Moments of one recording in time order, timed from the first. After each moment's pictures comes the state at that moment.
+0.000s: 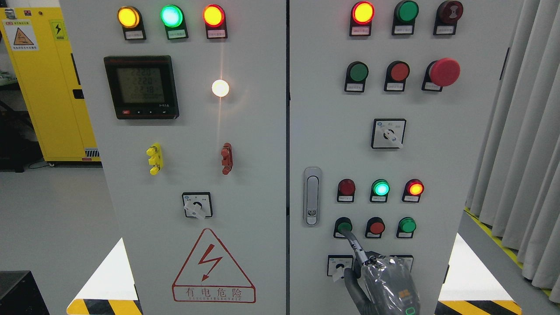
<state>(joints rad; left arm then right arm) 0.06 -0.10 -0.05 -0.10 0.07 -0.13 -0.05 -0.23 0.00 0.08 -1.65 1.22 -0.30 -0.24</state>
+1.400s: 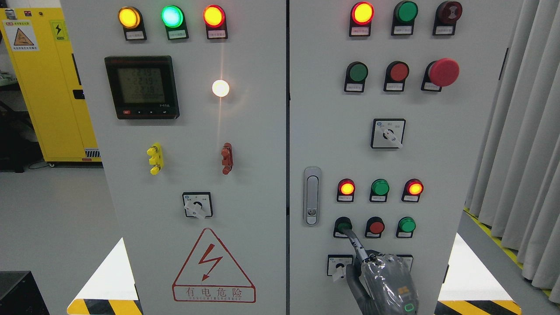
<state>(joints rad) 0.06 -0.10 -0.05 -0.10 0.07 -0.13 -0.05 -0.25 0.00 0.07 -1.60 1.21 -0.30 -0.24</state>
